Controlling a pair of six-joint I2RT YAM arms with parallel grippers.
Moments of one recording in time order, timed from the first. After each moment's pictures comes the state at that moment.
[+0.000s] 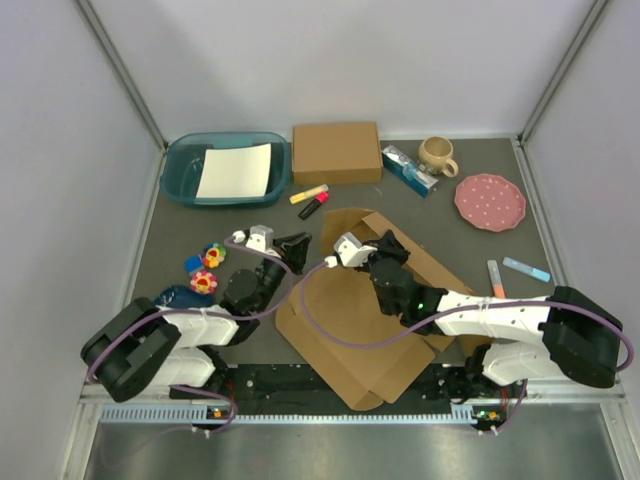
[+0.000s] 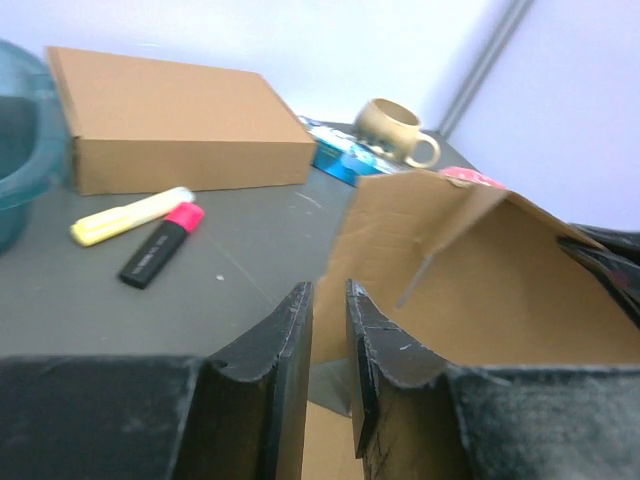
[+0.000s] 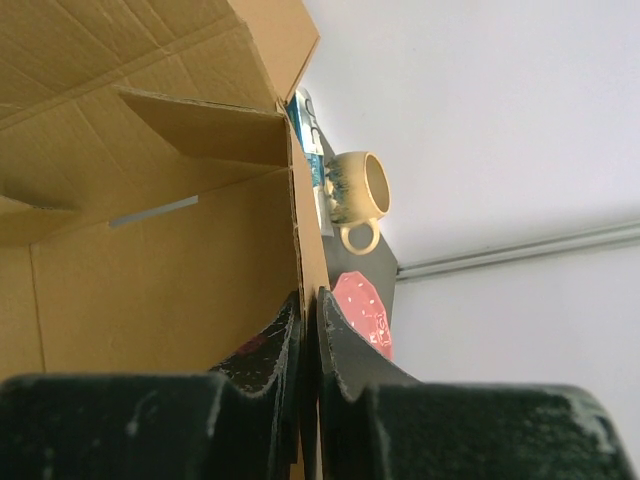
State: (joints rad) left arm -0.74 1.28 0.22 1.25 -0.22 -0.33; right arm 1.09 1.28 0.59 0.46 0.92 -0.83
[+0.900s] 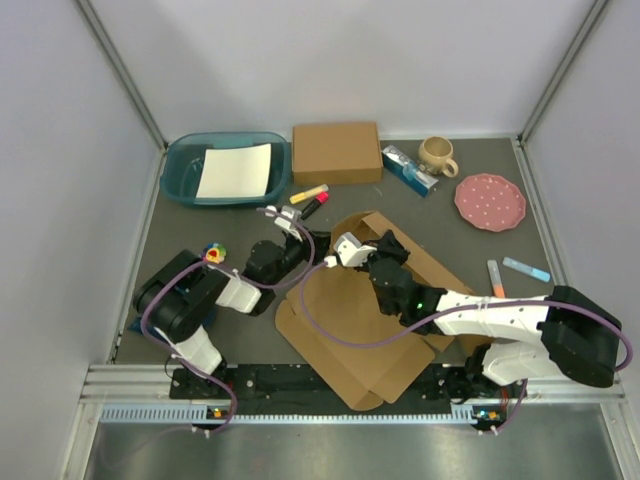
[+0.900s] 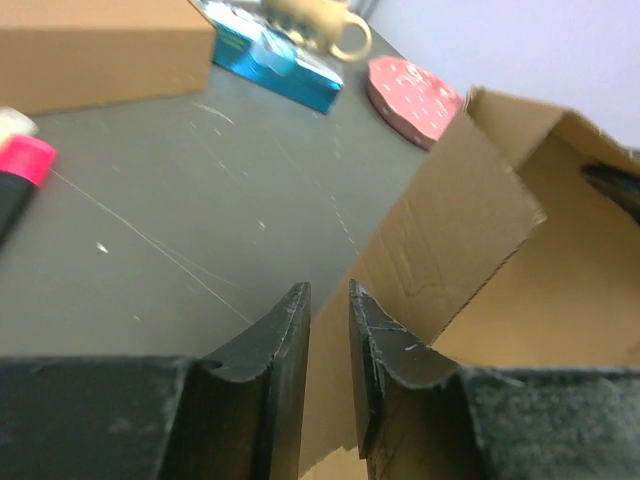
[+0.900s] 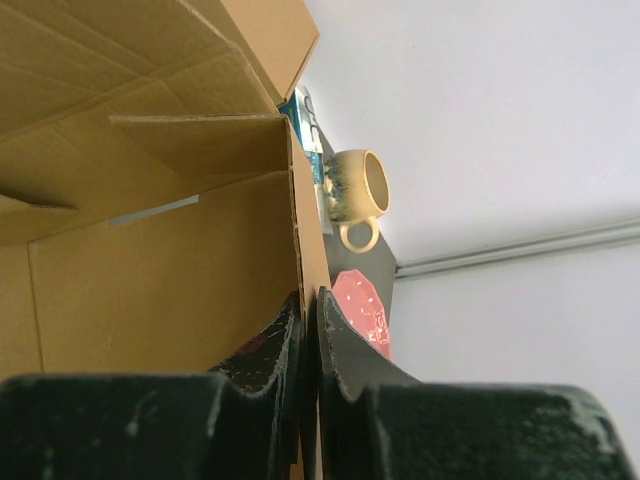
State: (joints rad) left arm -0.60 1.67 0.44 1.28 0.15 -0.44; right arm 1.09 1.29 0.59 0.46 0.93 -0.83
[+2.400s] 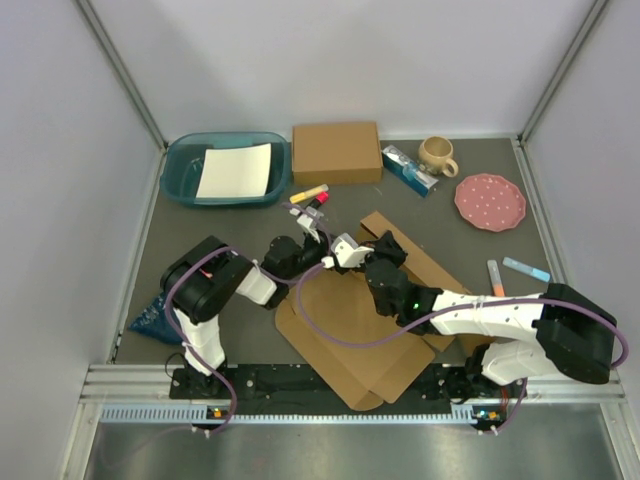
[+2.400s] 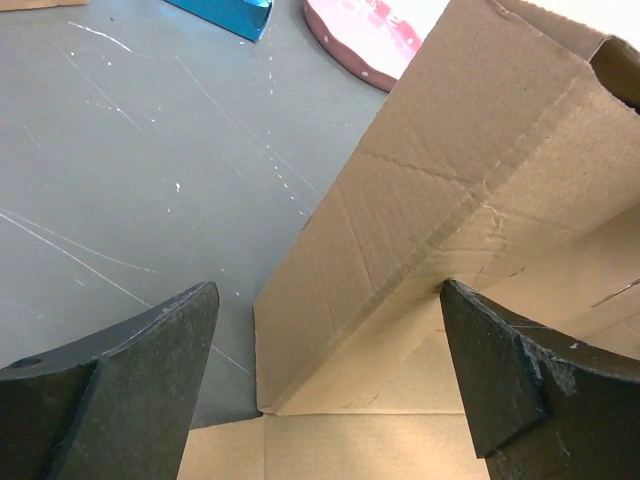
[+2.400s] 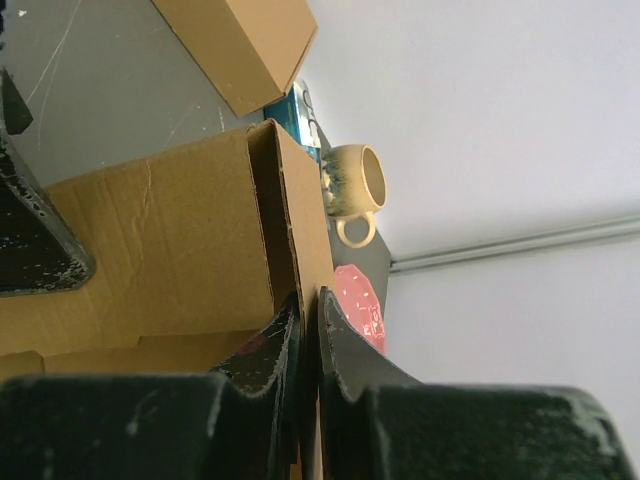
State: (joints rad) left arm -0.65 1.86 0.55 1.28 0.31 -0.53; right arm 1.11 1.31 0.61 0.45 0.96 -0.83
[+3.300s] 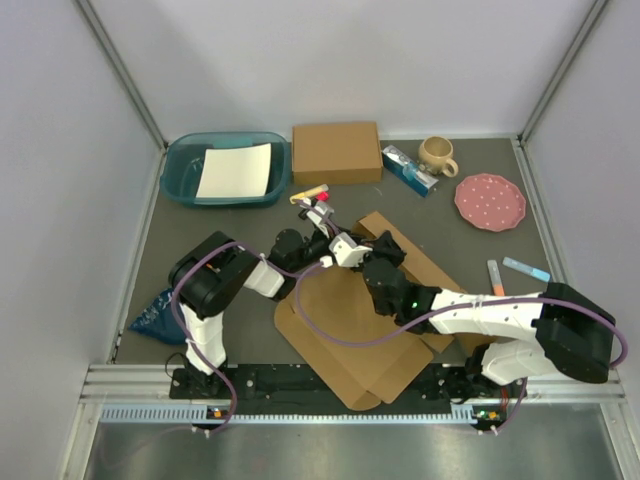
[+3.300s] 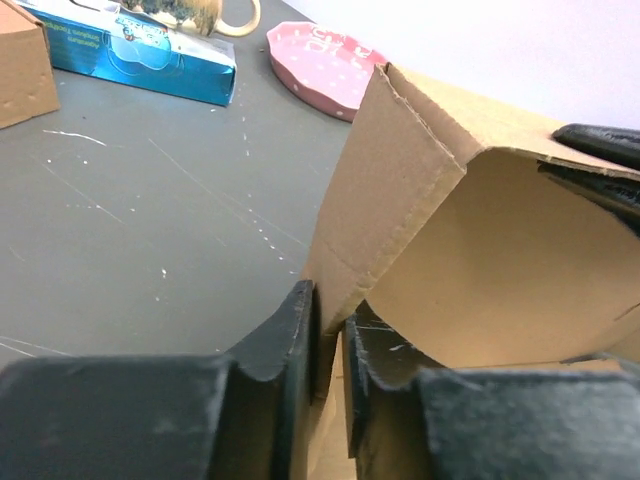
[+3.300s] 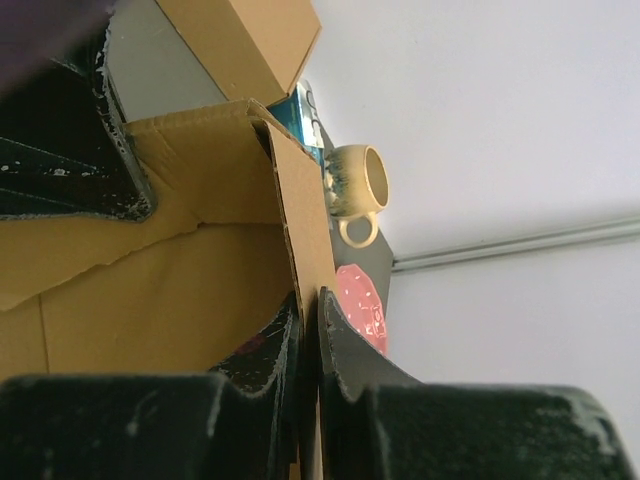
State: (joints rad) left arm -0.66 1.91 0.66 1.32 0.38 -0.41; right arm 1.11 1.32 0.62 0.42 0.96 -0.82
